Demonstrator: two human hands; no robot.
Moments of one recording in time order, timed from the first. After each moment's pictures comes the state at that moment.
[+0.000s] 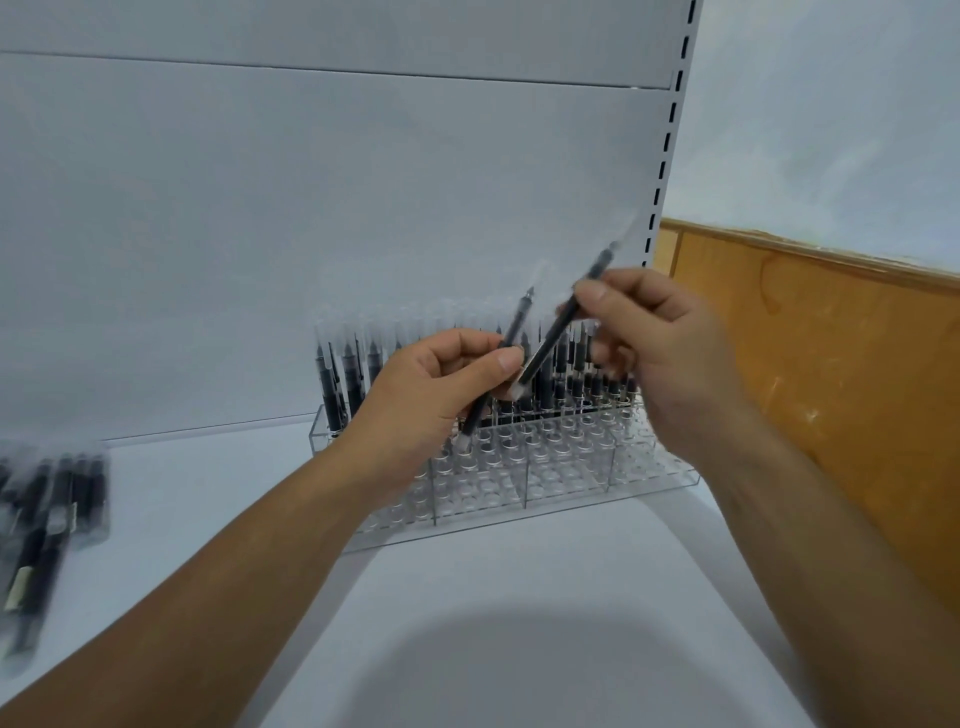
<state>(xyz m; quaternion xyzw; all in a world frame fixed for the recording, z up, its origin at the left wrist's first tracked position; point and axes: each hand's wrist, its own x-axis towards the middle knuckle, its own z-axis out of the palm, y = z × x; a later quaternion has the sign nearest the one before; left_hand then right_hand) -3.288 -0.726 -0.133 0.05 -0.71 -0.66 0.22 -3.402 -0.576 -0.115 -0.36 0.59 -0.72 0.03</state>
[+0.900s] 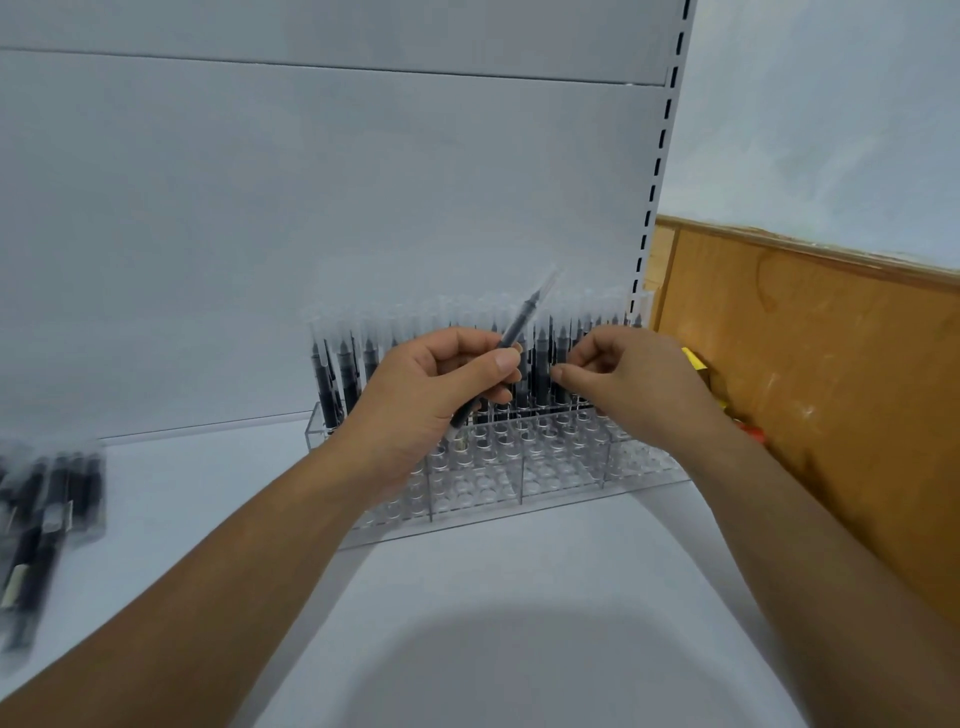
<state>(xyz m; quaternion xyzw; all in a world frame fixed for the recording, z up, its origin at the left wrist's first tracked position) -3.289 -0.724 -0.133 0.07 -0.72 -0.65 0.23 -3.428 -0.580 -0.141 -0.34 0.85 -0.39 -0.08</state>
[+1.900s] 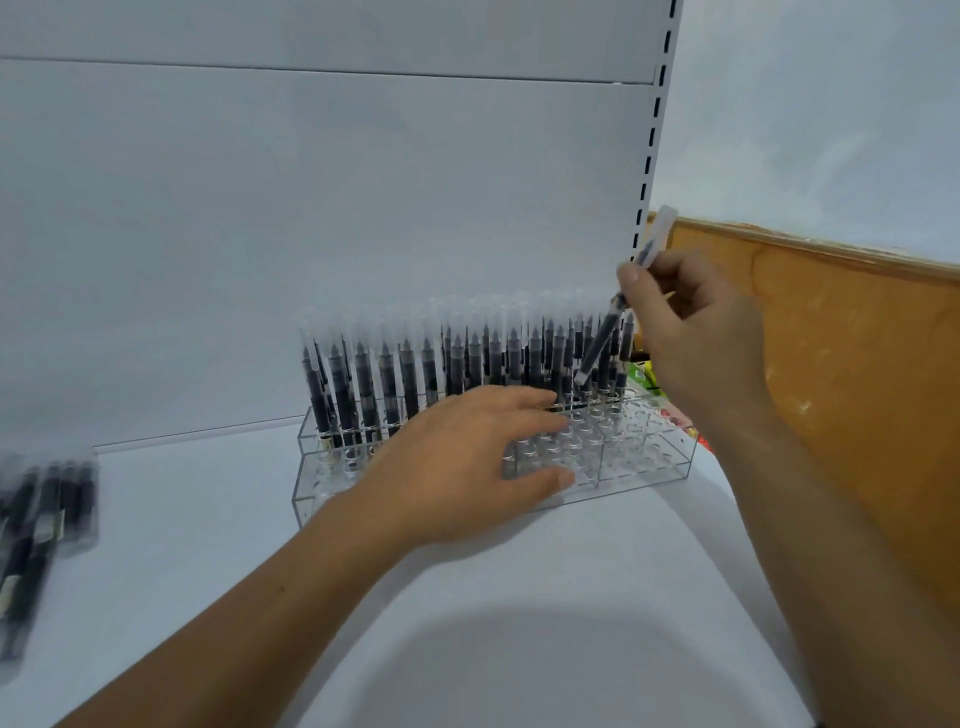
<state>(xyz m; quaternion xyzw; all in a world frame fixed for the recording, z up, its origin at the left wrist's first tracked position) -3.290 -0.704 -0.147 -0.02 -0.99 -0.09 0.11 -3.436 -0.564 -0.126 -0.33 0.69 -0.60 -0.25</state>
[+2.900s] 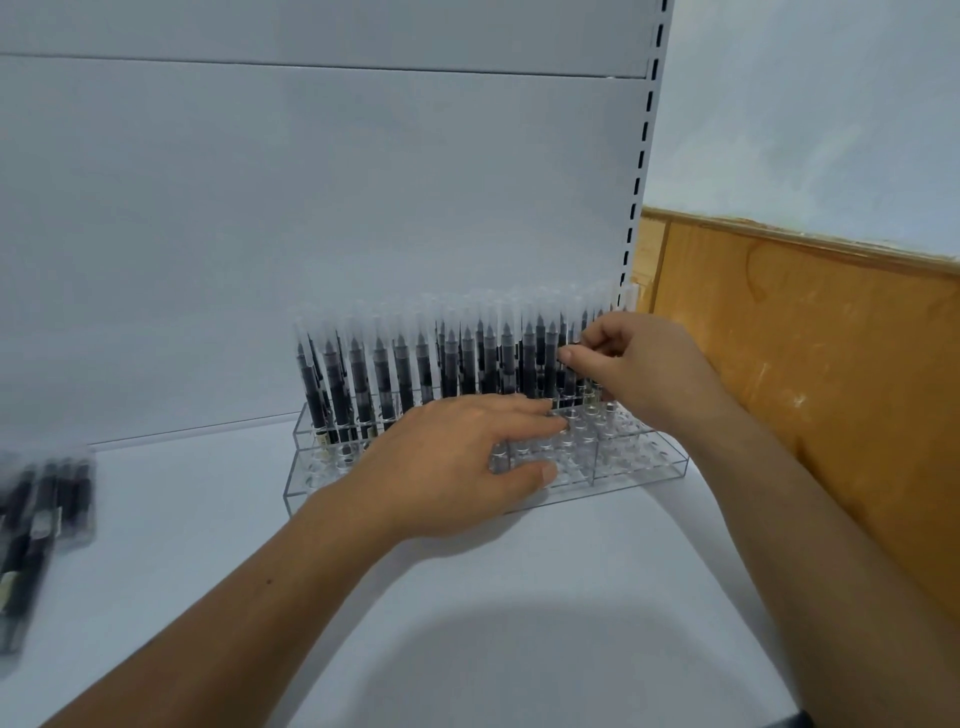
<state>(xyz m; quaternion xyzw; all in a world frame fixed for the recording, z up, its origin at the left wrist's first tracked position) -3.290 -0.711 -0.150 -0.03 -0.99 -0.10 0.11 -3.442 -0.568 -0.139 -0.34 0.85 -0.38 -0.11</state>
